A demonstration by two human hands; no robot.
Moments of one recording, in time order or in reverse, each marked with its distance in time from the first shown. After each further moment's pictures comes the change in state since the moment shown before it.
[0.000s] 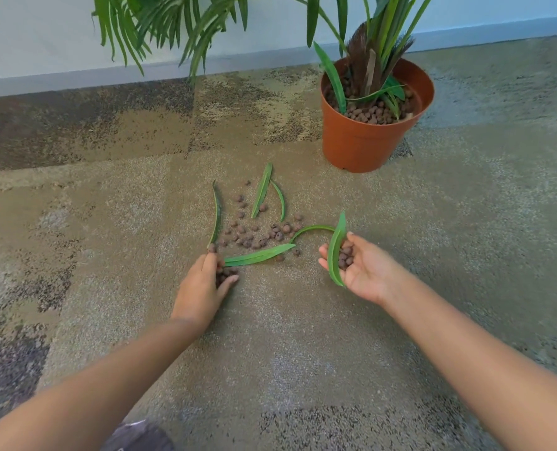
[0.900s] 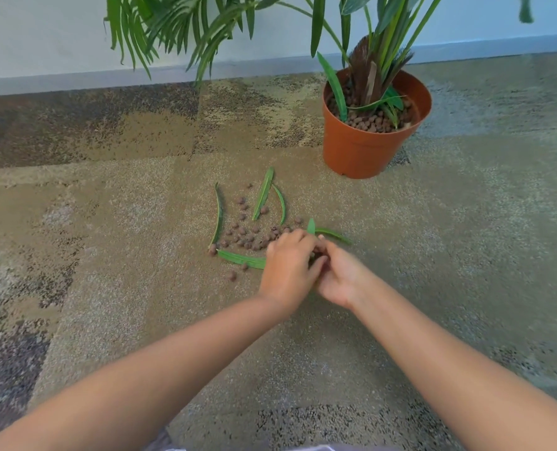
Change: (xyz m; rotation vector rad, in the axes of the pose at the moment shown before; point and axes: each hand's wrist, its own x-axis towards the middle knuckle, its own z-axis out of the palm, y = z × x) left_hand 0.007 0.136 -0.001 -0.197 0.060 0.272; right_hand -0.005 0.029 0.042 -0.015 -0.100 0.075
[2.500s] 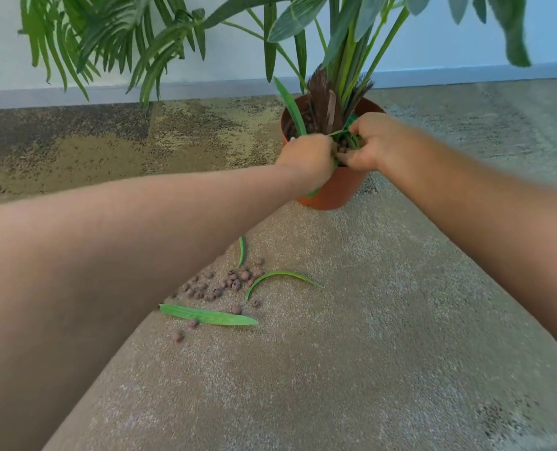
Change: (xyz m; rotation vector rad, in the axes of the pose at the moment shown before) left_hand 0.218 0.080 -0.030 0.135 -0.219 0.047; right_hand 0.017 -0.243 0.066 -0.050 0.287 -0.369
